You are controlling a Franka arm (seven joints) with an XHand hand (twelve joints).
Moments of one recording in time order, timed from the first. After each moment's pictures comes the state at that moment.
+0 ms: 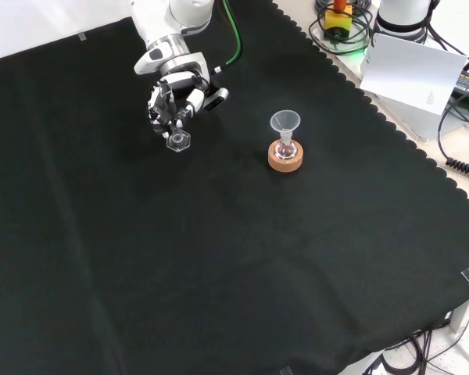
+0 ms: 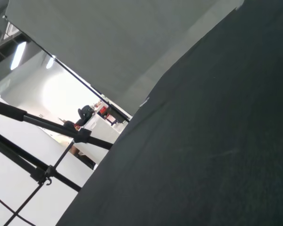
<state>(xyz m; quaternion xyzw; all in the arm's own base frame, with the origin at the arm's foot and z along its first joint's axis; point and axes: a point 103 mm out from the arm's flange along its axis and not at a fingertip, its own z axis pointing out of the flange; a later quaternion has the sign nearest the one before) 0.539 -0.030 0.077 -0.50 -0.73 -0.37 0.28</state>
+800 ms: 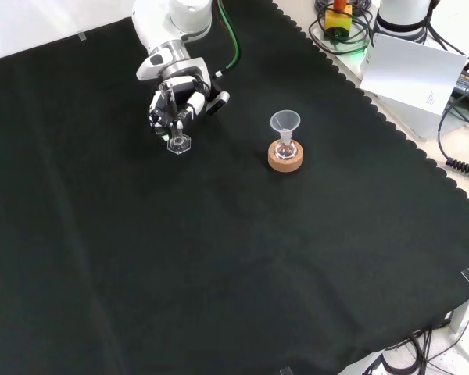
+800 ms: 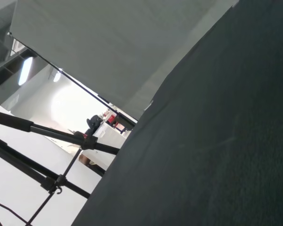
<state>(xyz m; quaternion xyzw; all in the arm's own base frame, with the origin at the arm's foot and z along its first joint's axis) 0.535 -0.033 0.063 -0.49 -0.72 -0.39 0.30</state>
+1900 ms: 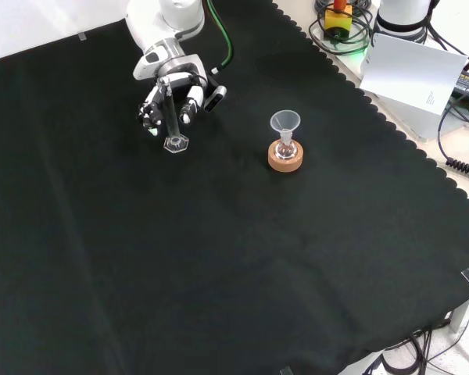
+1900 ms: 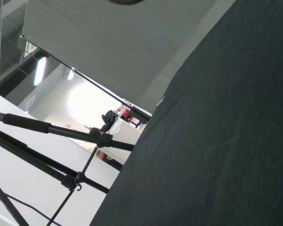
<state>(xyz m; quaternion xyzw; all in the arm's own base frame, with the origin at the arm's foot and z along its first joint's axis) 0.534 -0.049 0.065 -0.47 -0.71 -0.40 0.33</state>
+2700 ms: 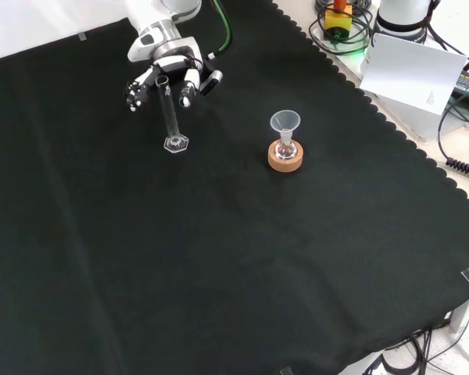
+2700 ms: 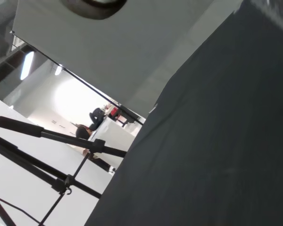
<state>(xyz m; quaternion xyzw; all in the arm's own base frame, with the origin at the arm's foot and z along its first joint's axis) 0.533 -0.071 0.099 -0.49 -0.72 -0.38 0.31</state>
